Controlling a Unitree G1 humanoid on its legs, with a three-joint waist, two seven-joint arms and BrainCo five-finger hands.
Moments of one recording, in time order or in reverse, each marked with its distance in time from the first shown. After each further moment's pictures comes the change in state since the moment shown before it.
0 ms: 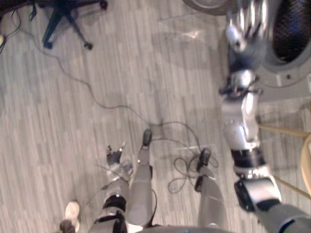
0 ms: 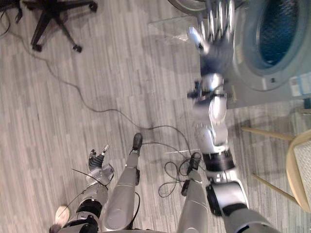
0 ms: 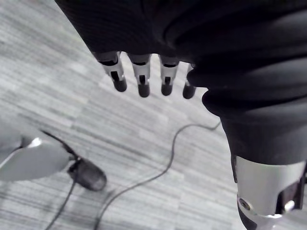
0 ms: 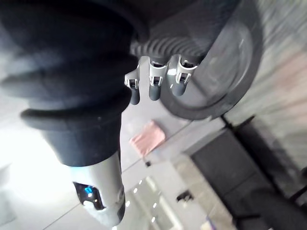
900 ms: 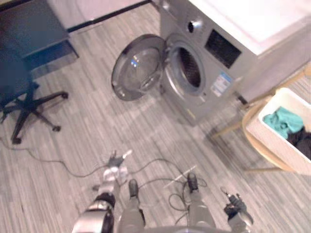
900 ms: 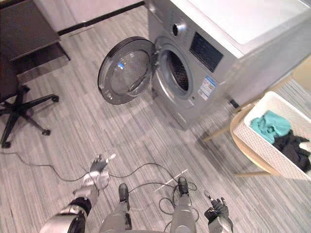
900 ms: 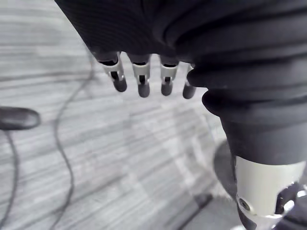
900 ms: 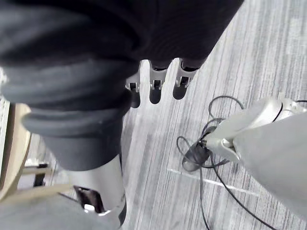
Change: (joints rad) left arm -0.219 0.203 -0.255 0.255 0.018 0.057 -0.155; right arm 0.539 0.149 -0.545 1.010 -0.236 0.200 0.057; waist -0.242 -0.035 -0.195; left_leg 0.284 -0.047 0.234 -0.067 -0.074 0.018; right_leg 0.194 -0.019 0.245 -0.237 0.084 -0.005
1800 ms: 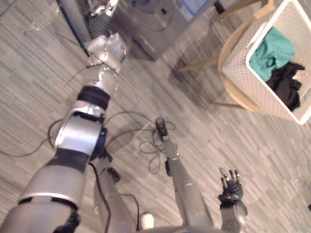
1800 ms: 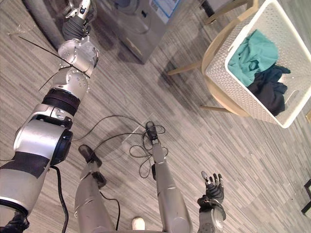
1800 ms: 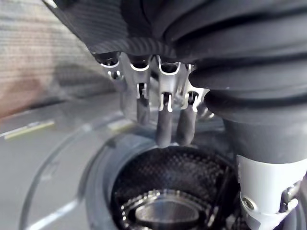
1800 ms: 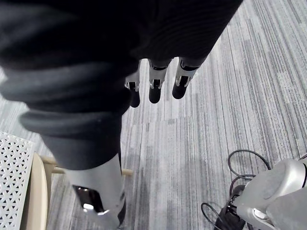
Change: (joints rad) left arm -0.872 0.270 -0.245 -0.067 -0.695 -0.090 0.176; right arm 0.193 0.140 0.257 -0.530 0.254 -0.129 -0.019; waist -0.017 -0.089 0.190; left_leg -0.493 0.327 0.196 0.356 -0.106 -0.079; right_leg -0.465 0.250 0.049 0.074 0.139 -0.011
